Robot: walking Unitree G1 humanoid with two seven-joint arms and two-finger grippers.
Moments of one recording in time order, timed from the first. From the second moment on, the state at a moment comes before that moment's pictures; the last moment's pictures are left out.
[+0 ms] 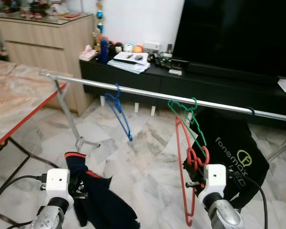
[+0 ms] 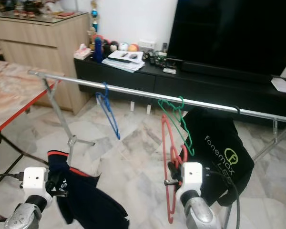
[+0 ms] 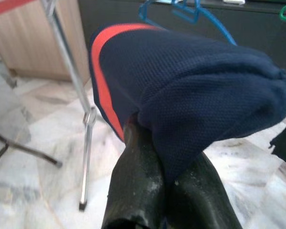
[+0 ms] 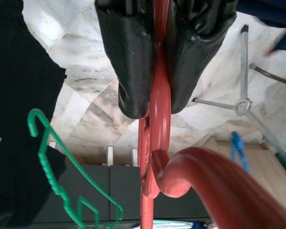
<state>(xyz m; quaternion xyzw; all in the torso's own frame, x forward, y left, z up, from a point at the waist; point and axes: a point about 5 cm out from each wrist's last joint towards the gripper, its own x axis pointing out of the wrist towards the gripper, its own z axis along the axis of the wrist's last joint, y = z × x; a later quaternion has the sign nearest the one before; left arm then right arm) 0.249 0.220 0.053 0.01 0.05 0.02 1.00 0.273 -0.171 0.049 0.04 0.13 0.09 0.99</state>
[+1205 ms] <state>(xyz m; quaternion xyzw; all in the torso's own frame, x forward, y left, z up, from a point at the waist) 0.264 0.210 0.063 0.00 0.03 -0.01 1.00 0.324 -0.146 0.033 0.02 0.23 0.11 0.97</state>
